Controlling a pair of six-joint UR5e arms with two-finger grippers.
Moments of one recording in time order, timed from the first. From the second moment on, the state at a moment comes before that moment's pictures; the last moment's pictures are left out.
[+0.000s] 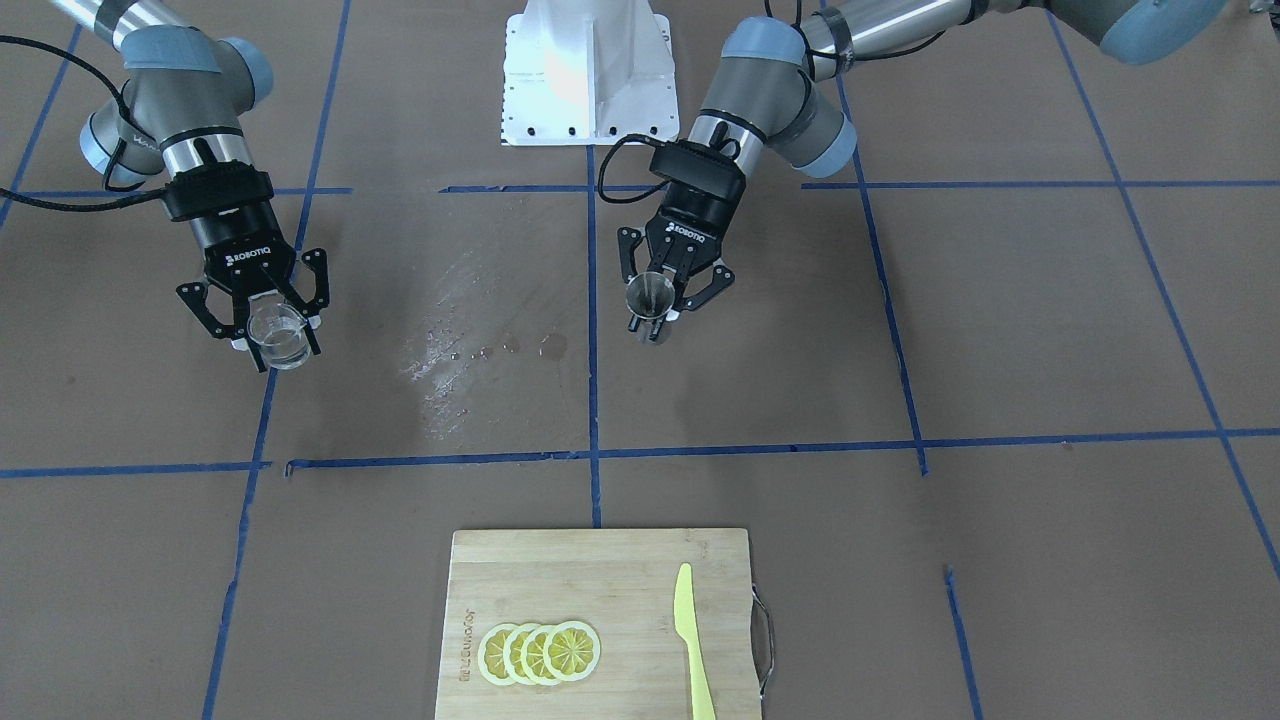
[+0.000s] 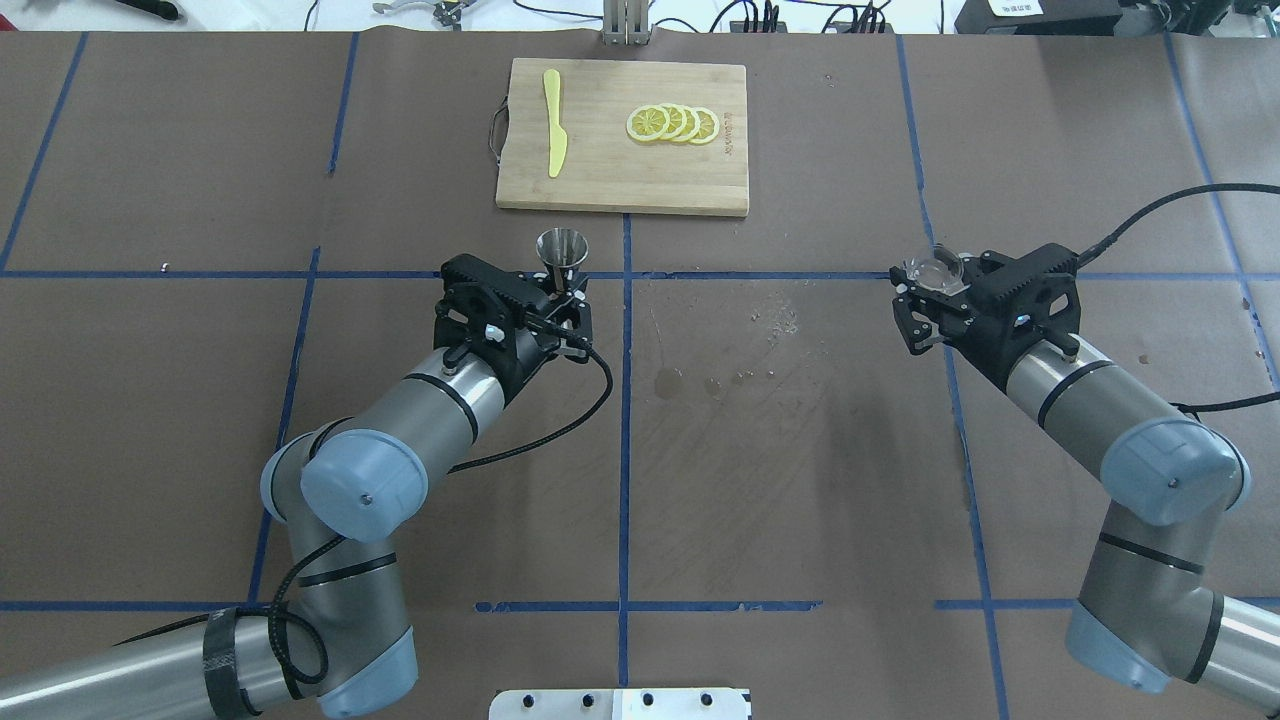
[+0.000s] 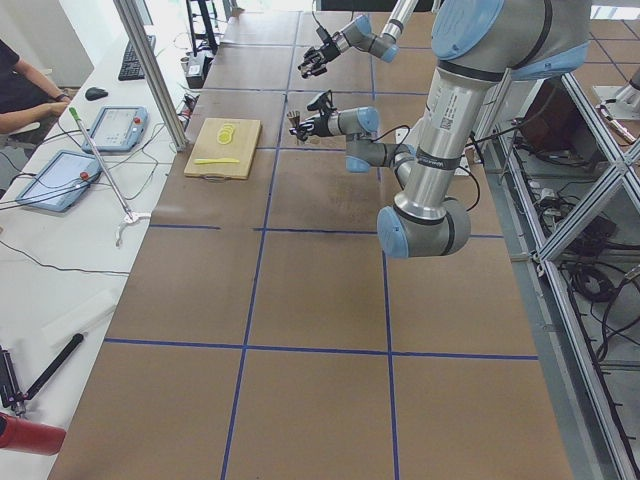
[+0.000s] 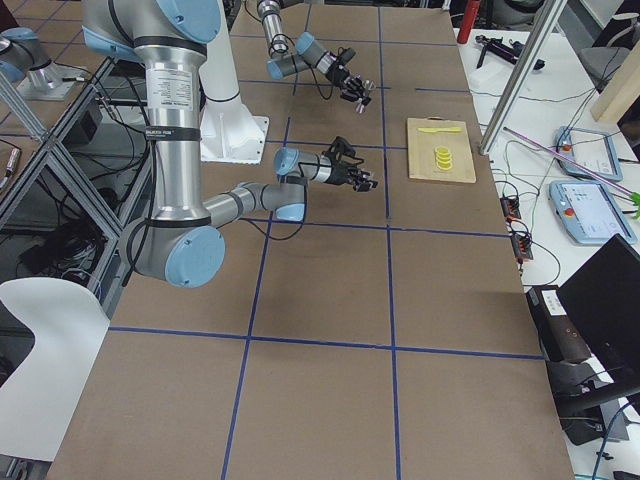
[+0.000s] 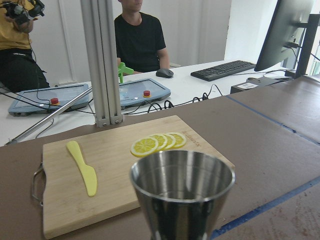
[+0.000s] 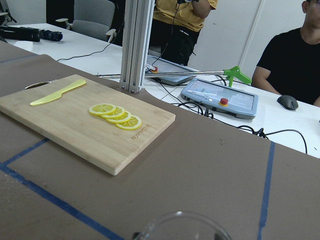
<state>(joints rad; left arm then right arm) -0.35 -2.11 -1.57 -2.57 -1.02 -0.68 0.50 -1.52 1.76 -0.41 1.09 0.60</state>
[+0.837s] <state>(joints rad) -0.32 -2.24 -1.46 -2.57 -1.13 -0.65 0.53 -1.29 2.02 -1.02 1.09 0.49</state>
